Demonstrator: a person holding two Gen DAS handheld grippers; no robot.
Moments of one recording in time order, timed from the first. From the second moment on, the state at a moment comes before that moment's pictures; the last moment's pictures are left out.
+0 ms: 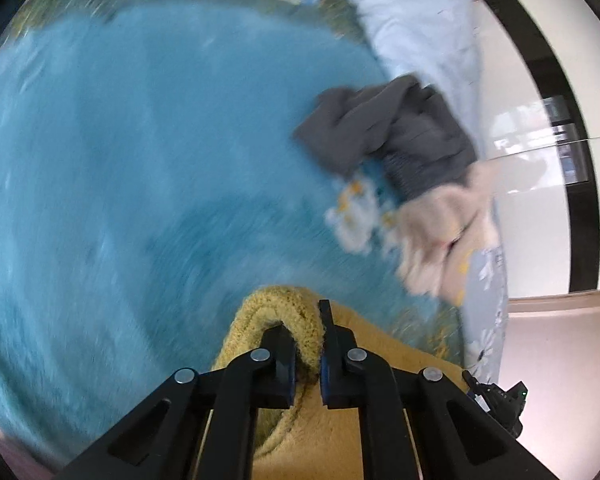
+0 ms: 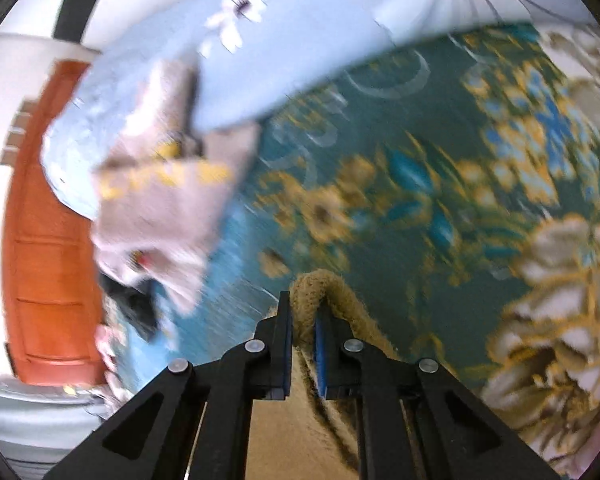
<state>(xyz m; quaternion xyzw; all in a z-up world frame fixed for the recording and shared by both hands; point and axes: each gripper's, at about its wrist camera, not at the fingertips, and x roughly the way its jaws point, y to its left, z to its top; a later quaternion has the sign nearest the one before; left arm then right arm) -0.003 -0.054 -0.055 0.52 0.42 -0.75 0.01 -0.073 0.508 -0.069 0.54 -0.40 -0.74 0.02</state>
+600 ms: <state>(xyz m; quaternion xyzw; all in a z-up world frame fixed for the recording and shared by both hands) 0.036 -0.021 -0.037 0.54 0.34 -0.77 -0.01 -0.051 0.499 -0.043 0.51 -0.31 -0.80 0.00</state>
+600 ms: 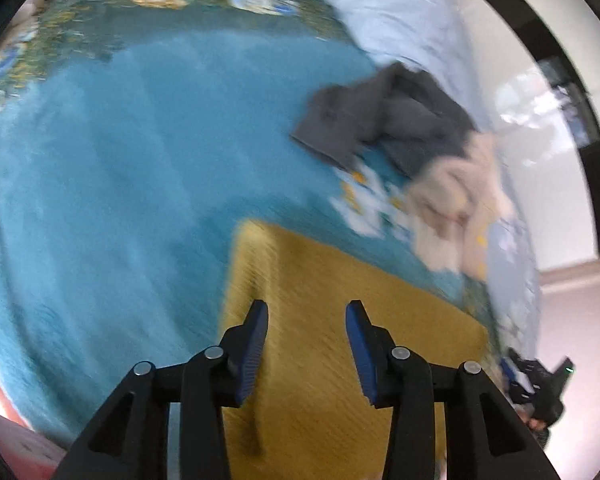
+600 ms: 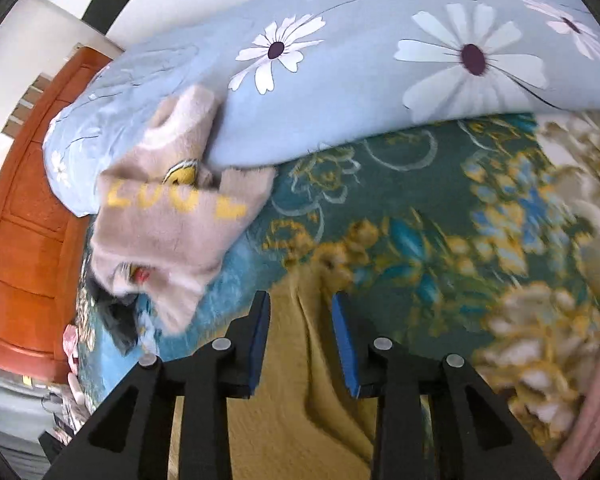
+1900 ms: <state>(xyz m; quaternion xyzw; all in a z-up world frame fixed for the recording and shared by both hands) 0.119 0.024 -0.108 0.65 0.41 -0.64 0.04 0.082 0.438 -0.108 0.60 -0.33 -0.72 0.02</state>
